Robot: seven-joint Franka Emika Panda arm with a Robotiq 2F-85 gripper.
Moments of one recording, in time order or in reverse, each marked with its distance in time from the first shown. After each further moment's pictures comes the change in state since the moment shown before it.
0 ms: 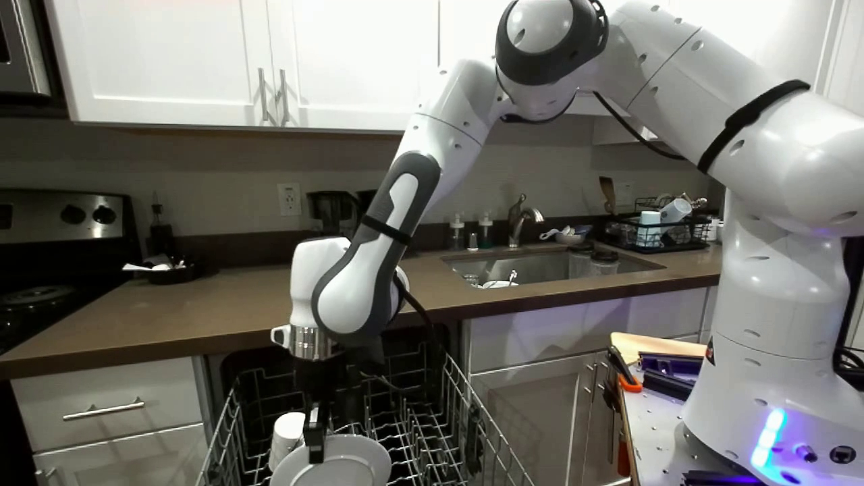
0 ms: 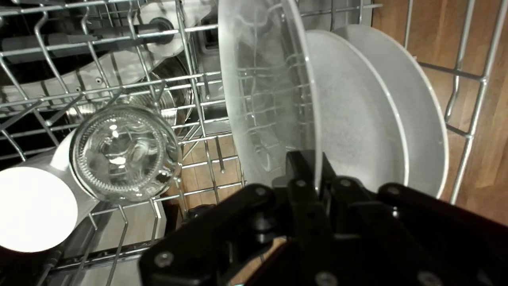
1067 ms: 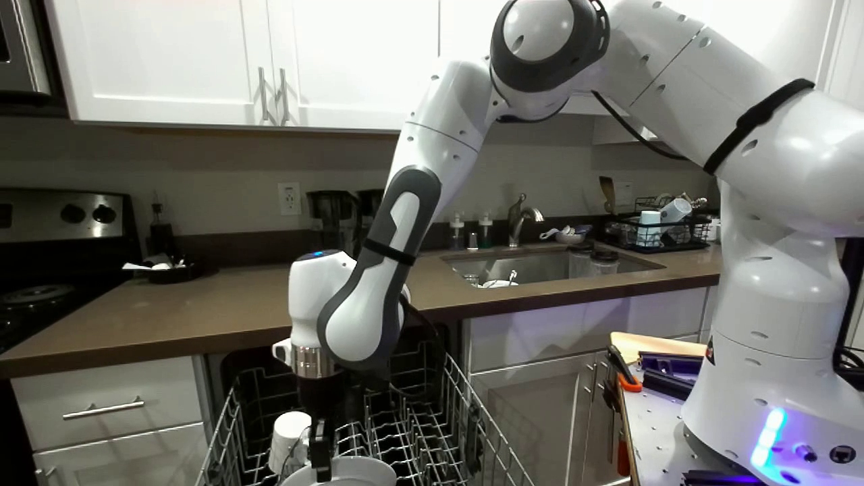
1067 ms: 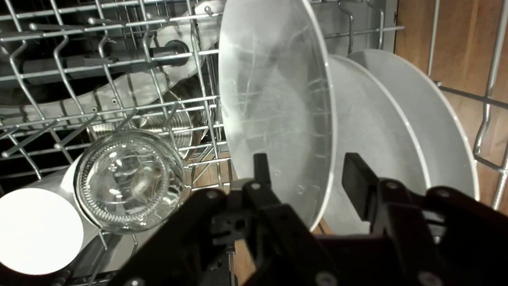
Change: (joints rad) arm 0.120 0.025 -0.110 0.004 -0.035 0.029 0.074
